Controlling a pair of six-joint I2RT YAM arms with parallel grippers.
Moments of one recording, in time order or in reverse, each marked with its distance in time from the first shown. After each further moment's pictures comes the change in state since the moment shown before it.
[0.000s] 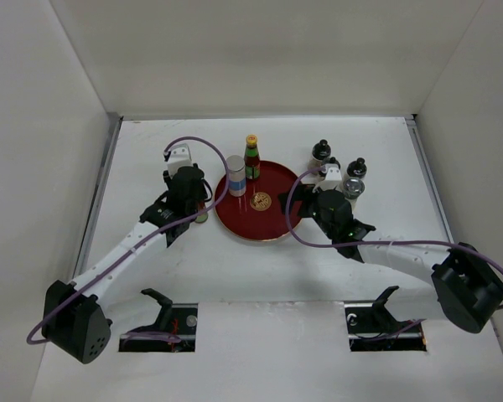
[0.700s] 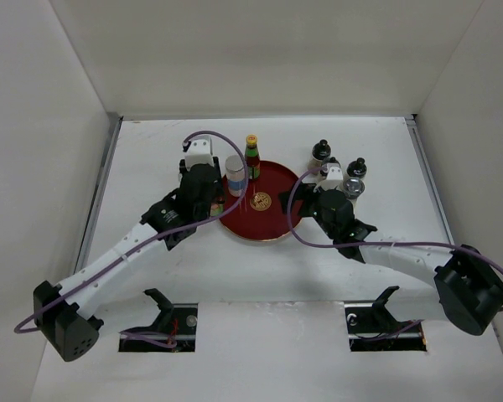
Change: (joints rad) left arm -0.207 -0.038 0.166 -0.083 -0.085 0.087; right arm 0.000 -0.017 0.000 0.000 0.000 0.000
